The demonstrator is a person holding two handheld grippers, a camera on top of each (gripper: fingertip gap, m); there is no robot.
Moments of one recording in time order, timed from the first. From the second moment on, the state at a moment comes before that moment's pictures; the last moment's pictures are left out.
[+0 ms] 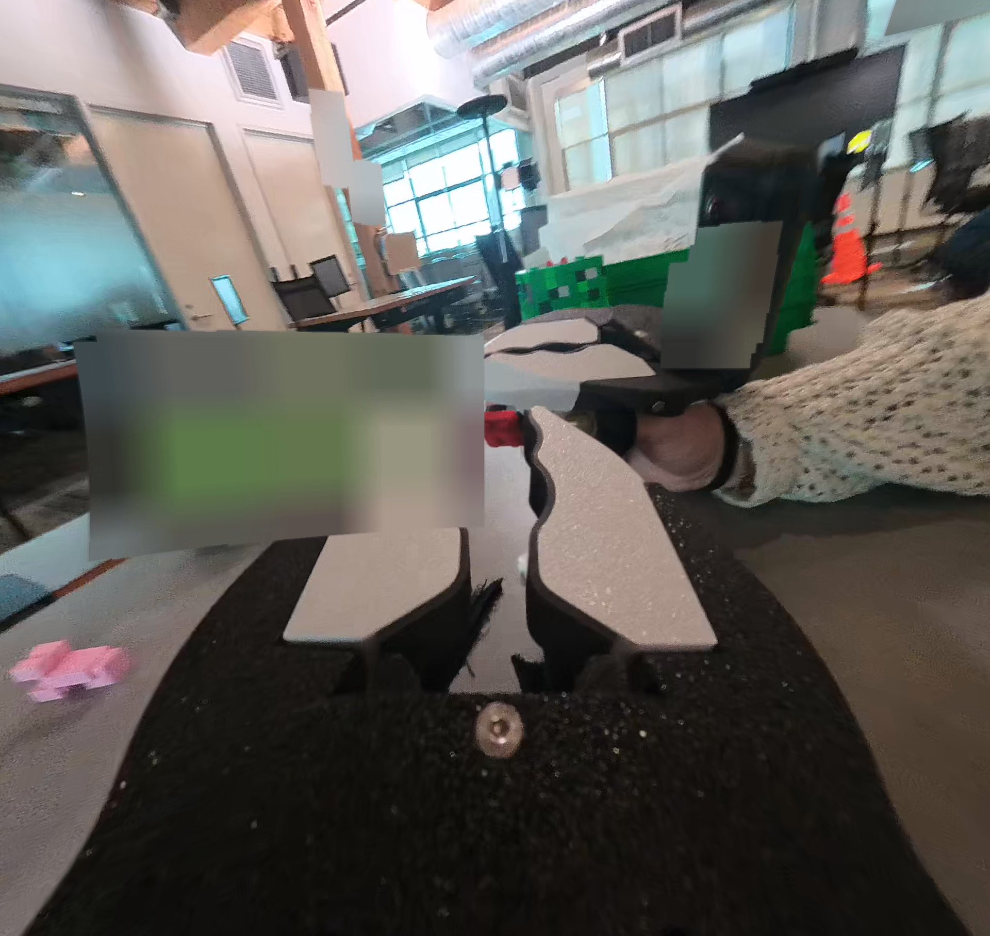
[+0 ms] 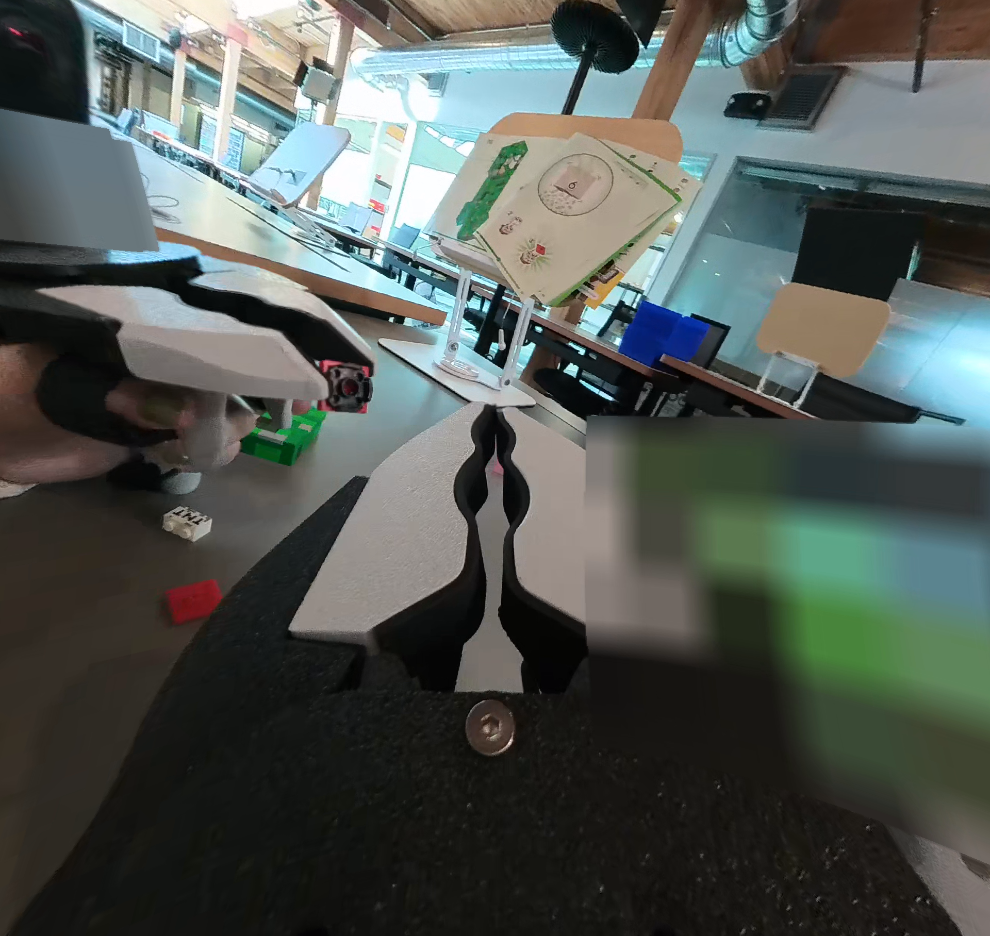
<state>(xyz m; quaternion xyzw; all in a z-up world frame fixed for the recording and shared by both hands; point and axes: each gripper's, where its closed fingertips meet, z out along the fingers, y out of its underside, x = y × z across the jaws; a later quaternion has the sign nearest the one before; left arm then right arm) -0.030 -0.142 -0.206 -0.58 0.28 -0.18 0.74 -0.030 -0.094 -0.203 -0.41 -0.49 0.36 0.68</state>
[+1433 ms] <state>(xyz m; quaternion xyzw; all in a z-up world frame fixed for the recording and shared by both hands) -0.086 -0.115 -0.188 -0.61 0.03 -0.11 0.78 -0.037 -0.062 -0.231 -0.49 -0.50 0.21 0.68</state>
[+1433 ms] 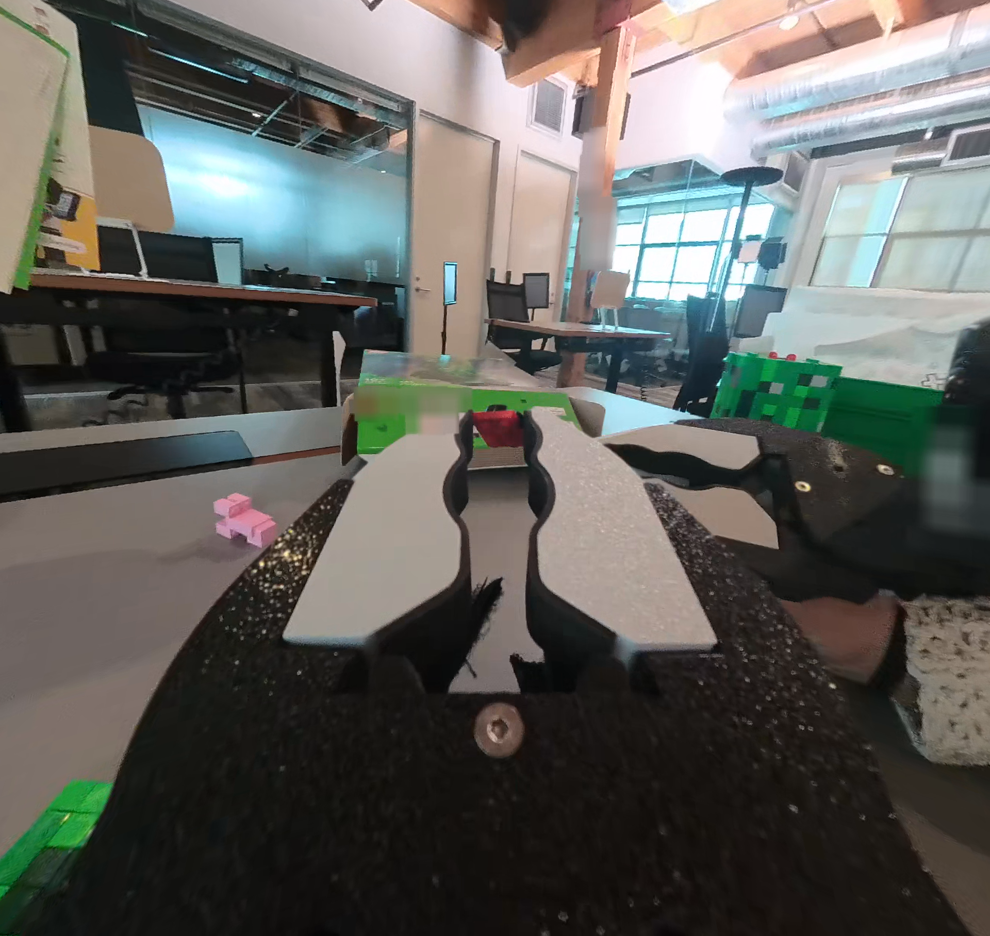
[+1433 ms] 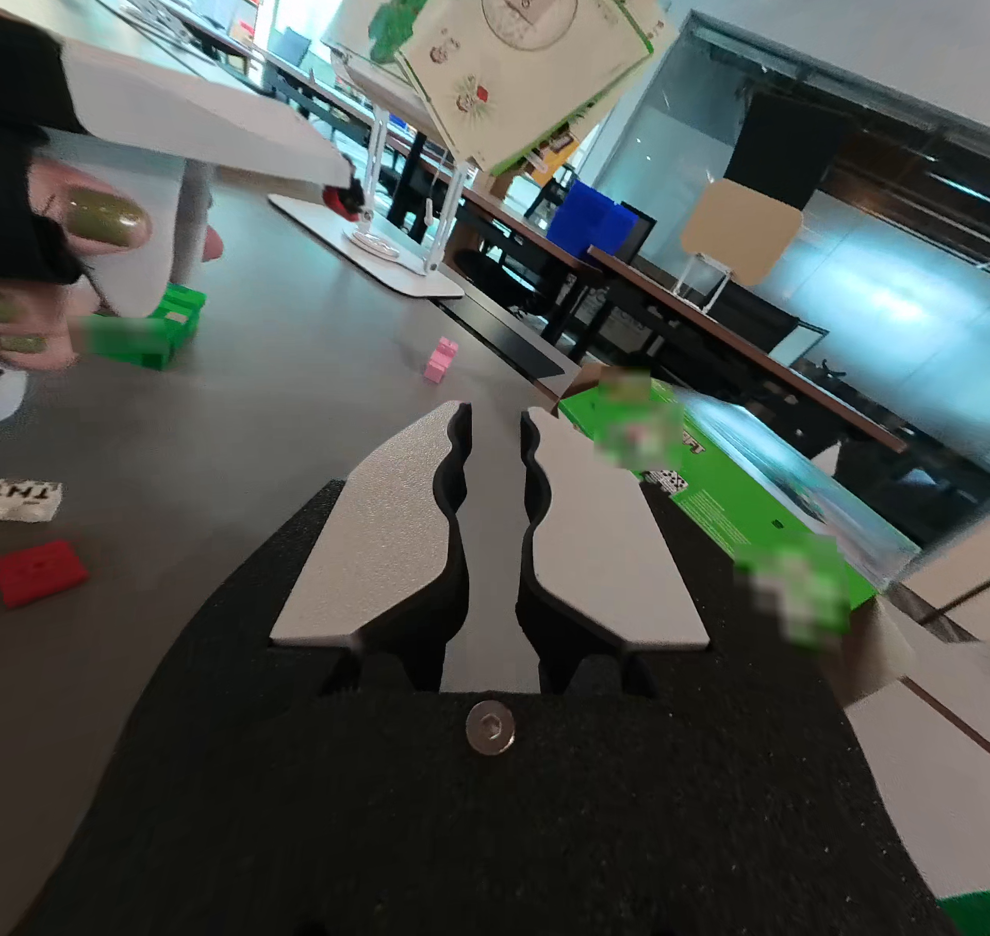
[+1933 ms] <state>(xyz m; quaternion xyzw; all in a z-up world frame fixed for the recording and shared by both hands) -0.059 -0.101 -0.203 -0.64 0.10 -0.09 0.76 -0.039 -0.070 -0.231 -0.48 -0.51 0.23 0.68</state>
